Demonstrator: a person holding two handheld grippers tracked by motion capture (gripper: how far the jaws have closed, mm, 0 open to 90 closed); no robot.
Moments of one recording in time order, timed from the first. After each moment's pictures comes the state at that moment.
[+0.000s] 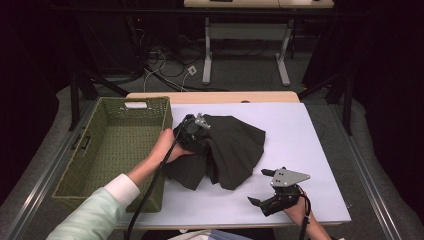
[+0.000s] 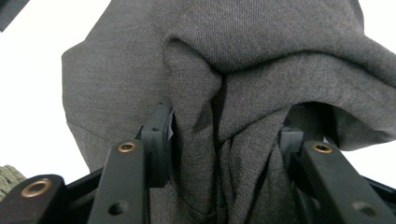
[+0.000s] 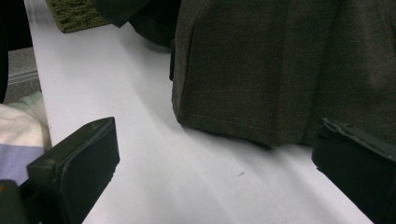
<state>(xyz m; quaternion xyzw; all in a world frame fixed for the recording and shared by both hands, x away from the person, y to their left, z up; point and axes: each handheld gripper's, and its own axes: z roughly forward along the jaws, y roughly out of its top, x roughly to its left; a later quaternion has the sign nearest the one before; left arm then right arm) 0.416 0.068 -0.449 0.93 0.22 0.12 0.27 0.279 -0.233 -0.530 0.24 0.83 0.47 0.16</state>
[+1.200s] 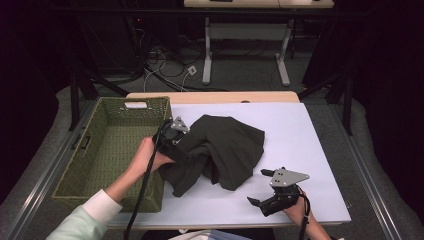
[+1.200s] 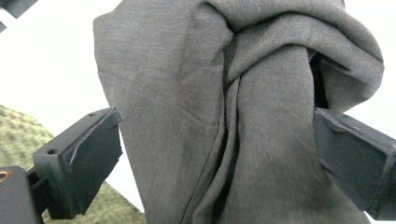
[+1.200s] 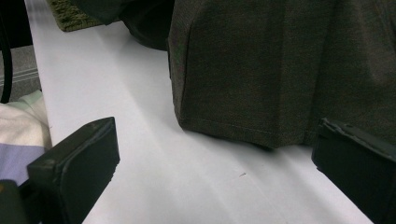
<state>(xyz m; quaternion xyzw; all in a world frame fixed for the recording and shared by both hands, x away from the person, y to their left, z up) 0.383 0.120 -0.432 0.90 0.26 0.13 0.31 0.279 -0.232 -0.530 0.24 0.83 0.47 0.16</state>
